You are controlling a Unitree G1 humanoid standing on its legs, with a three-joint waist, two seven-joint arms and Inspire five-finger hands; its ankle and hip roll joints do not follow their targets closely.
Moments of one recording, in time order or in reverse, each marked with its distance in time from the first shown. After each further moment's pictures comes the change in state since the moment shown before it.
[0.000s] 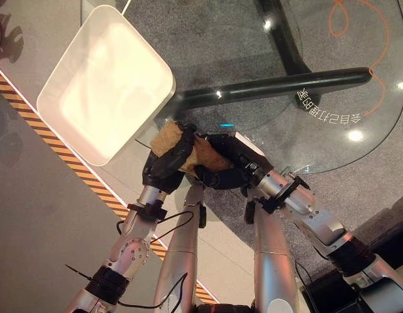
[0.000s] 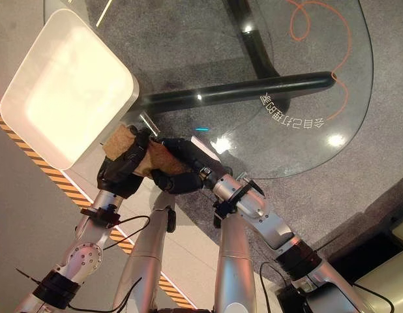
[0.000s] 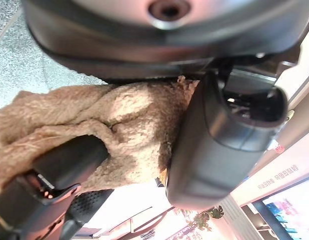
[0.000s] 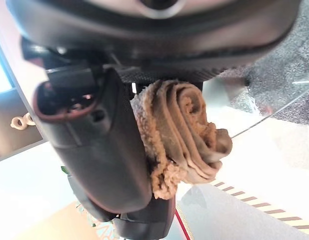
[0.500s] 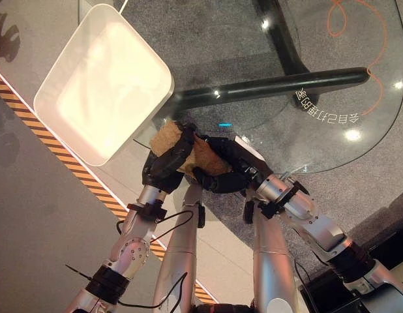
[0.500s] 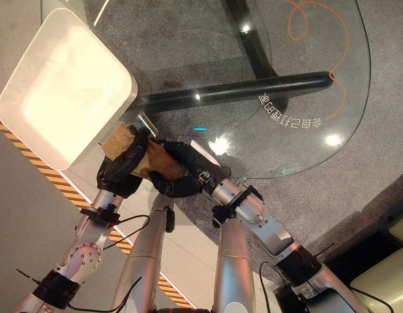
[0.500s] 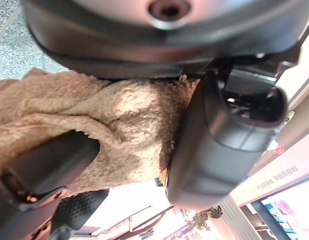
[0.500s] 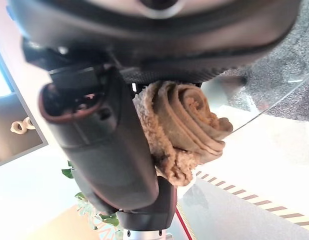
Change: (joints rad) left arm 0.000 -0.003 0.004 0.000 -0.001 0.000 0.000; right arm 0.042 0.012 -0.005 -0.031 0.001 0.000 -0.019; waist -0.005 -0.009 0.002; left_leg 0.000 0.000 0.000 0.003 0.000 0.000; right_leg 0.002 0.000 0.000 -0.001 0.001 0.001
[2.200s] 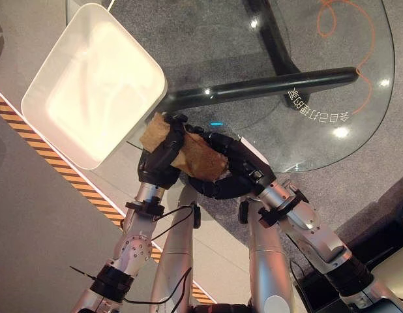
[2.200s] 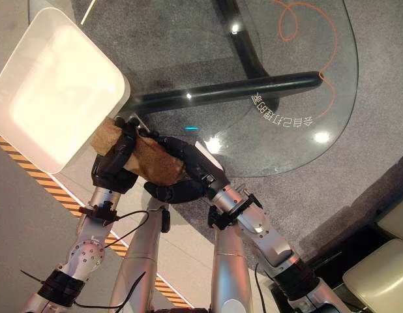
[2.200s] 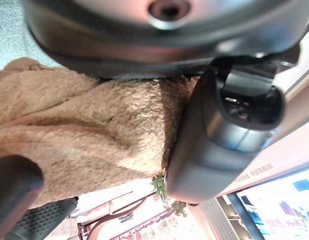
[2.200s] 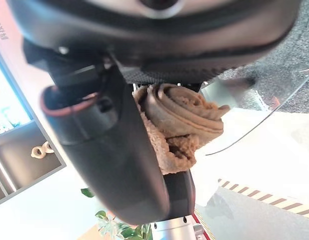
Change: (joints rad) left arm -0.005 -0.065 0.052 -0.007 -0.040 -0.014 -0.073; right arm 0.107 0.056 -0.063 -0.077 0.046 -0.053 0.003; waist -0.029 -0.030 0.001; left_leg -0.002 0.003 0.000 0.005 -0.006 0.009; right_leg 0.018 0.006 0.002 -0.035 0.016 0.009
